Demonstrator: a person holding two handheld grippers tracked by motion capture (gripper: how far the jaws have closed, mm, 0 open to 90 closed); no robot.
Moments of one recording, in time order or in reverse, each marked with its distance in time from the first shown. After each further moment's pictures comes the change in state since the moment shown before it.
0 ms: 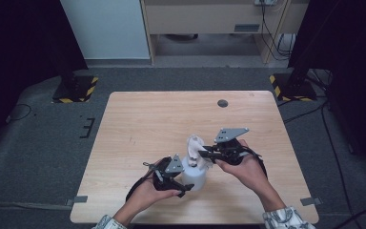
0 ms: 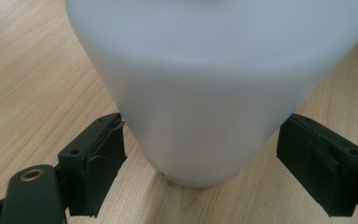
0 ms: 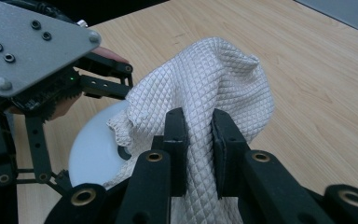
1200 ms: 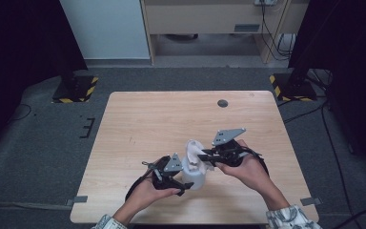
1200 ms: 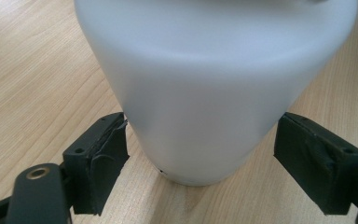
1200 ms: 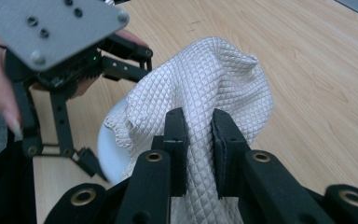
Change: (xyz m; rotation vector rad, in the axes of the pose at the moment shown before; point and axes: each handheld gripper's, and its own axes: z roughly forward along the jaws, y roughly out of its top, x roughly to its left) left arm 0.003 0.000 -0.002 -0.013 -0.001 -0.002; right arm 0.006 0.007 -0.002 0.067 0.045 -0.052
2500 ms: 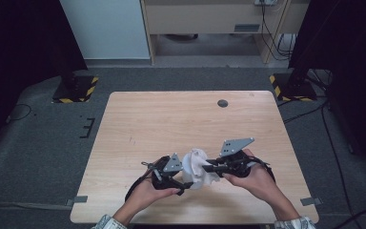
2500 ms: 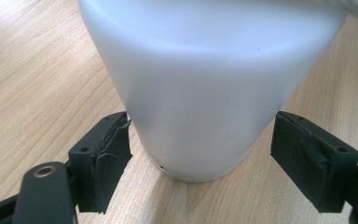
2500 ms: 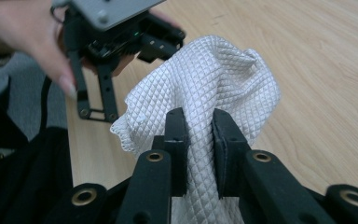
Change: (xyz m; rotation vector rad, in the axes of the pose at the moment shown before) left arm 0.000 -0.001 0.000 -0.012 0.002 -0.009; right arm 0.013 -0.024 -0.019 -0.024 0.068 0.001
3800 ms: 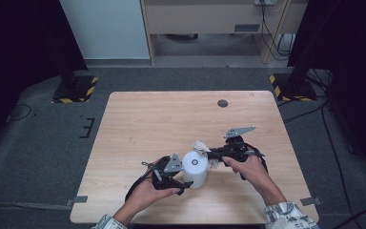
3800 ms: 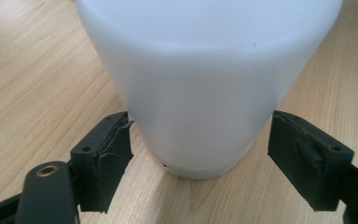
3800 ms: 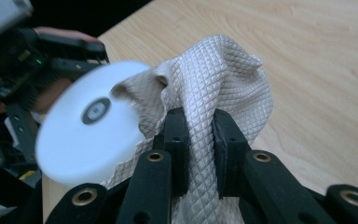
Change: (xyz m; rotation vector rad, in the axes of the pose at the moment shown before) left arm 0.000 0.001 0.000 0.005 0.013 0.023; right arm -0.065 -0.028 0.035 -0.065 0.040 0.294
